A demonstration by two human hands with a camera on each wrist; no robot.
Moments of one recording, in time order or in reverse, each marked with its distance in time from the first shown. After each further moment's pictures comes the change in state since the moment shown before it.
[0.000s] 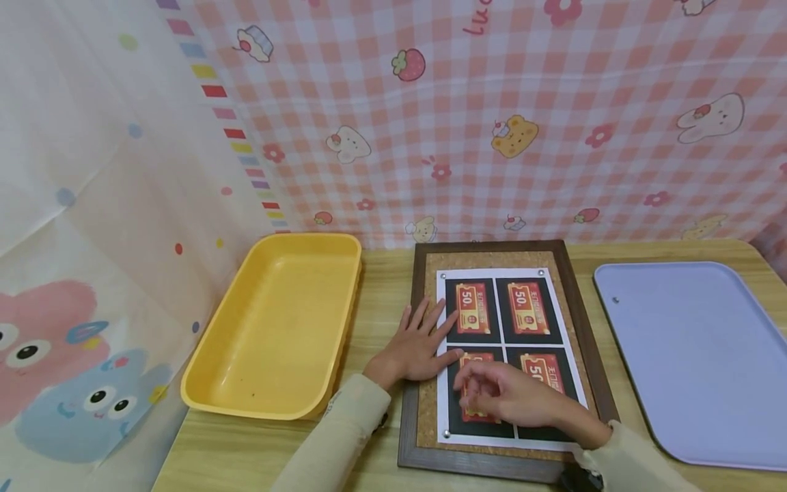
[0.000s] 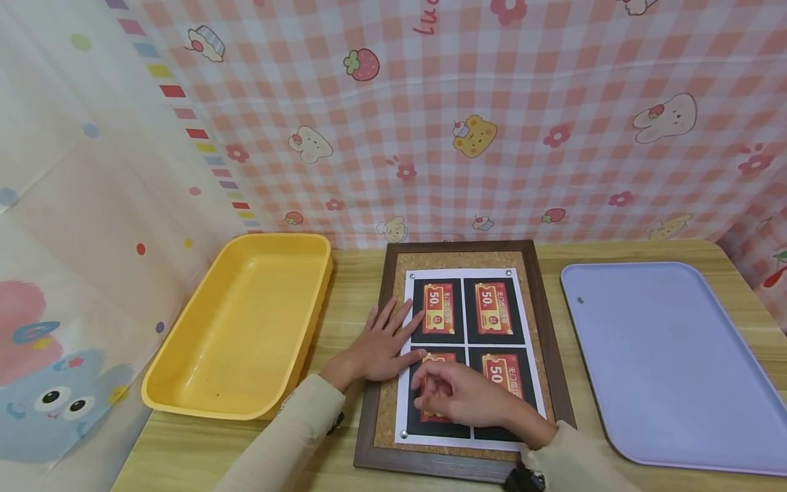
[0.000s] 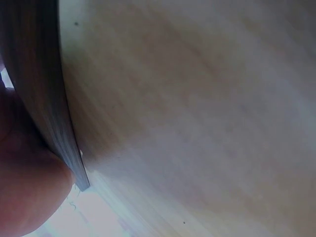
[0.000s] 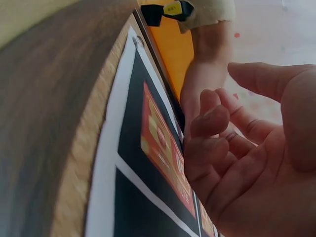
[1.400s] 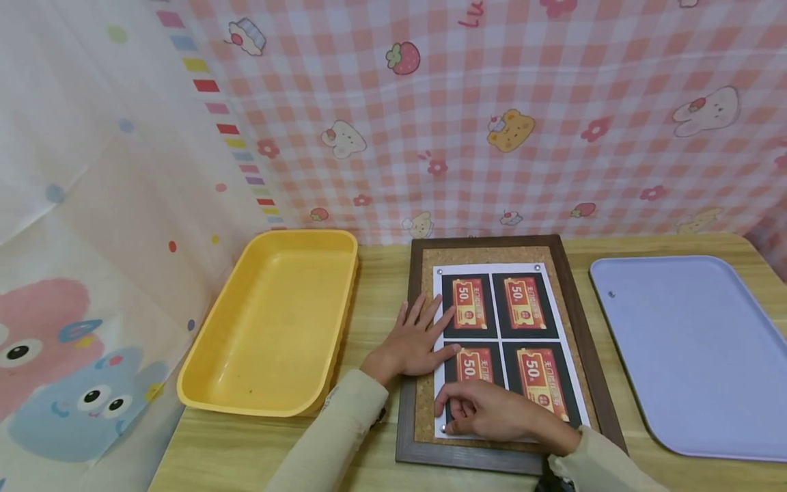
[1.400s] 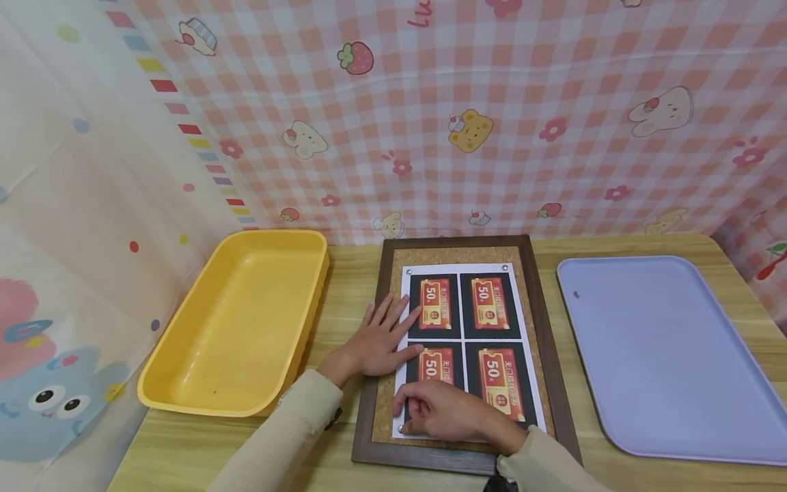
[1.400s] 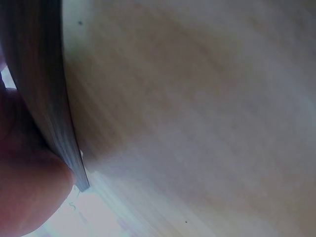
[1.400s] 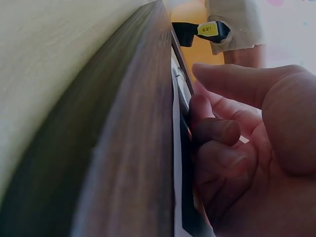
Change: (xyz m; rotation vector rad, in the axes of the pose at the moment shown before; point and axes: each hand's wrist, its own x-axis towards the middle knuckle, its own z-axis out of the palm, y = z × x) left_hand -0.003 0.001 -0.004 0.012 0.009 0.012; right_hand 0.011 0.007 0.030 -0.040 -0.095 0.064
